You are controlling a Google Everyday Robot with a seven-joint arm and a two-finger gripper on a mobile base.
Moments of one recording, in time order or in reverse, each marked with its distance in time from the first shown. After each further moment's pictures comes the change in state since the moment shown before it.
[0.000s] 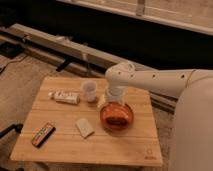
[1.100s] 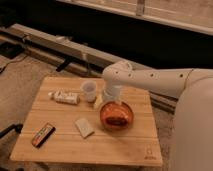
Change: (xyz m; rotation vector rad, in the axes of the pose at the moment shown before) arm -0.004 0.034 -0.008 -0.033 -0.012 -0.092
